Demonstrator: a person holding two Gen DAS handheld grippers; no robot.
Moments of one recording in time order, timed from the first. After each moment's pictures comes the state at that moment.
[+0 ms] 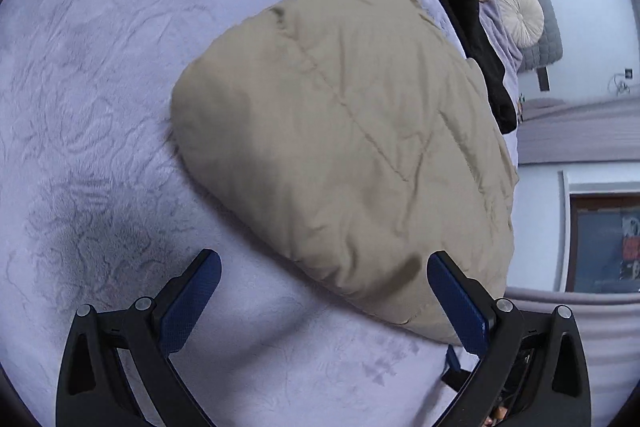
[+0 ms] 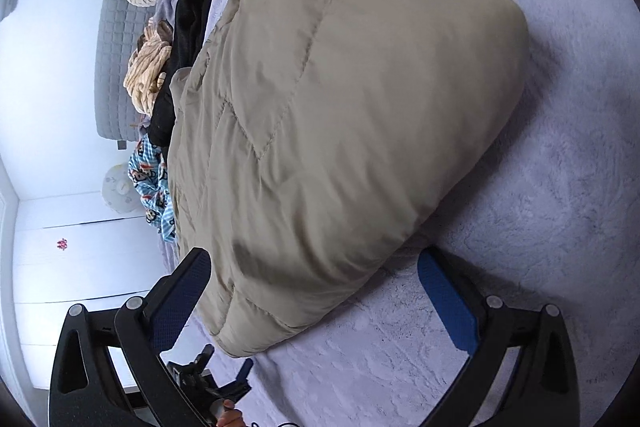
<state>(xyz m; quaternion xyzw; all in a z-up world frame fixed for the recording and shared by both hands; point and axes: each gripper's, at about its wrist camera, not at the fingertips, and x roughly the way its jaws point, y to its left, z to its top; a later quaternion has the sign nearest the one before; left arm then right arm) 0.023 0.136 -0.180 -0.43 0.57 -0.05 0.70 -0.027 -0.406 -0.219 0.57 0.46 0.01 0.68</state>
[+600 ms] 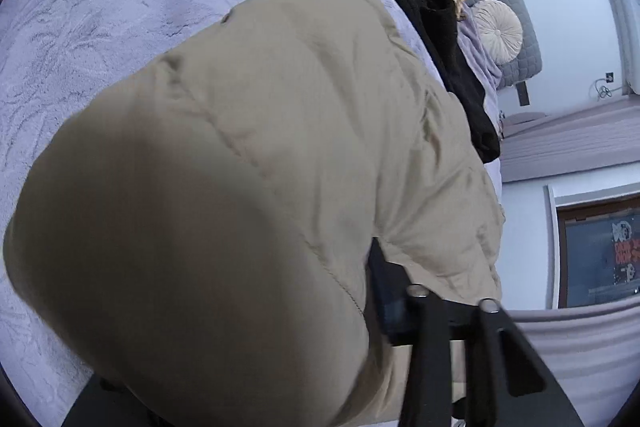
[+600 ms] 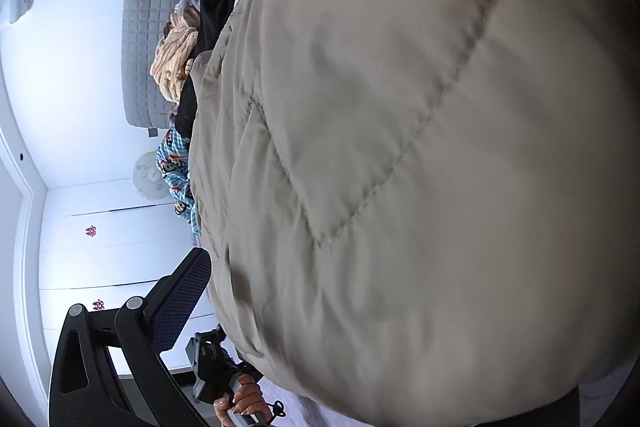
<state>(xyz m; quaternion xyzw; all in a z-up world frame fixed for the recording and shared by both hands) 0.093 0.121 -0.182 -0.42 0.51 -0.08 0.74 0.031 -0.384 -0.236 0.59 0.44 0.08 0.67</state>
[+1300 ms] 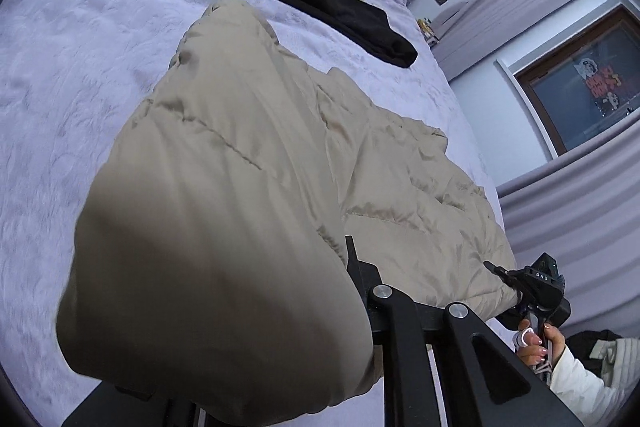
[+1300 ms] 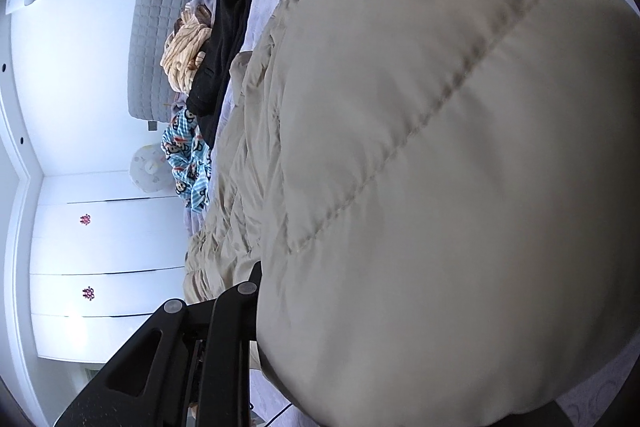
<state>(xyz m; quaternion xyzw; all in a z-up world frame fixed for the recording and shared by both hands) -0.001 0.131 -0.082 -0.23 0.52 -0.22 0.79 -0.073 -0.360 -0.189 0.57 0.44 0.06 0.69</state>
